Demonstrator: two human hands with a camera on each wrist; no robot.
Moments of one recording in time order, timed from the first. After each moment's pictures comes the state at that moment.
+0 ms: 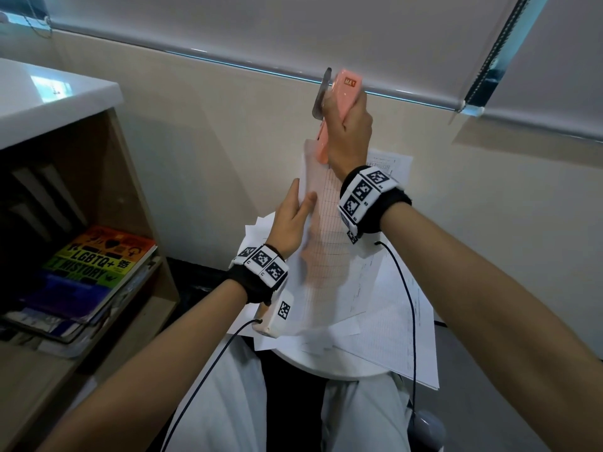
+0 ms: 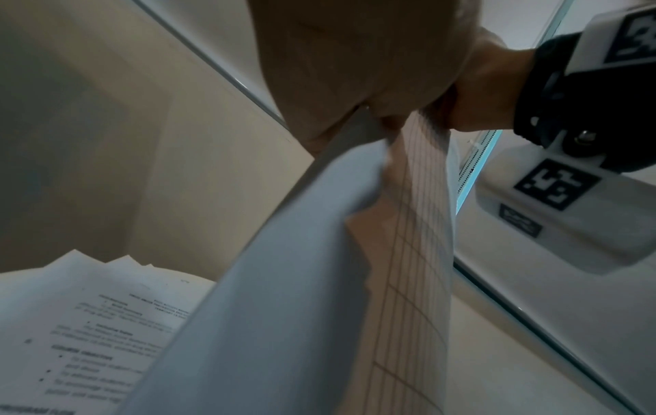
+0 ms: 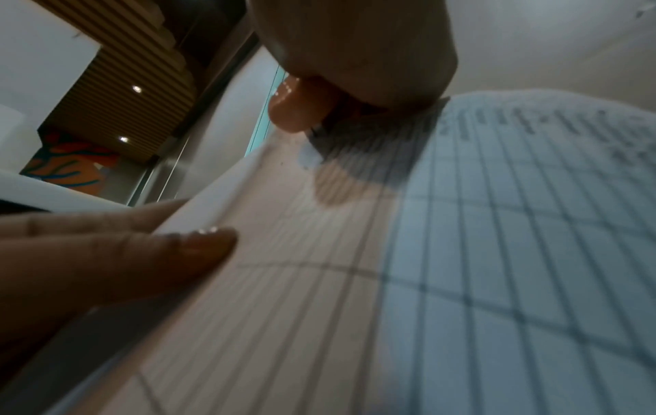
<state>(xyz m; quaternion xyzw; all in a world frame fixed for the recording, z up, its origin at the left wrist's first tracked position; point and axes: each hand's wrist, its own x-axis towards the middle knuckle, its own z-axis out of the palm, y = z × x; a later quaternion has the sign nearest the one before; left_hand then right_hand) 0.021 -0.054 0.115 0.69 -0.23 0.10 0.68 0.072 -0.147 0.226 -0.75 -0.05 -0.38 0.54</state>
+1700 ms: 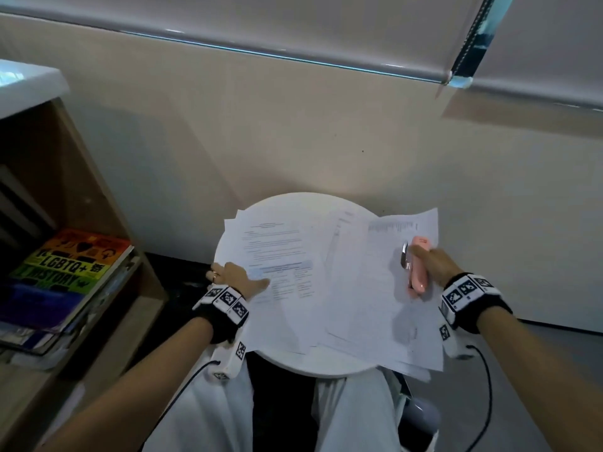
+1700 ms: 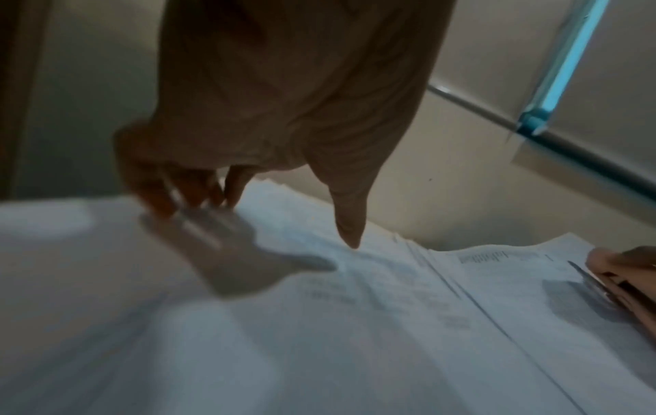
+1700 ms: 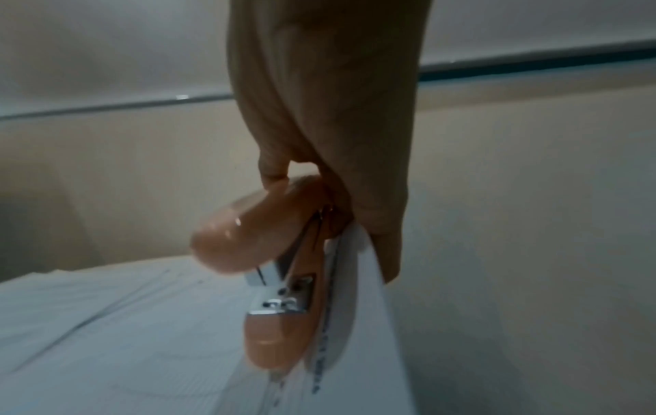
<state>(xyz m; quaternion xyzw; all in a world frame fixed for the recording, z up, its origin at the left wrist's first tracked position) 0.018 -0.024 -0.005 0.96 0.13 -0.16 0.19 -0.019 -0.398 0.041 -0.82 0.31 0.03 0.48</state>
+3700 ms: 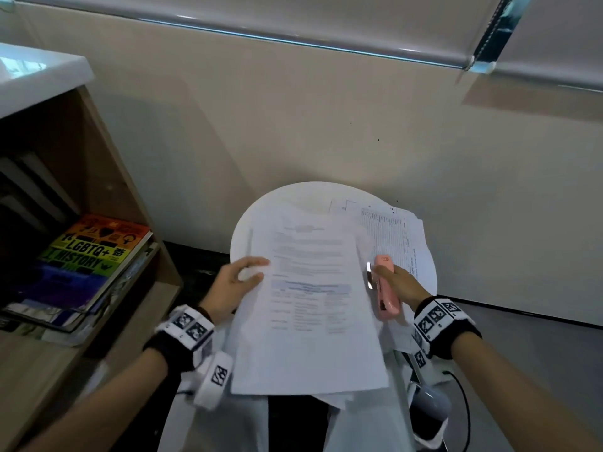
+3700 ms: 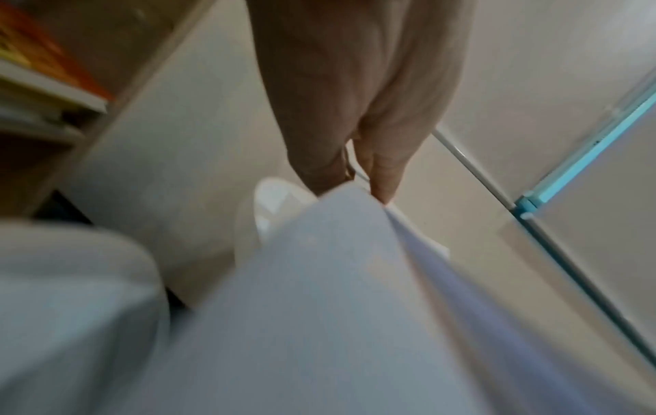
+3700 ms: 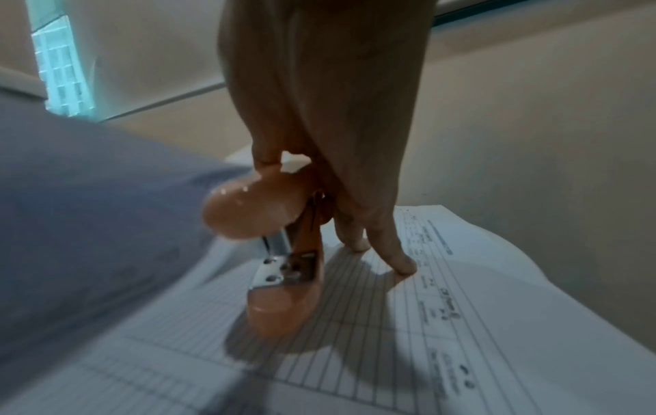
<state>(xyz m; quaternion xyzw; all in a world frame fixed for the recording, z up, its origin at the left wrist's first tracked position) -0.039 0.031 -0.001 0.75 -0.07 -0.09 0.65 -0.051 -0.312 -0.008 -0.83 0.23 0.13 0.49</state>
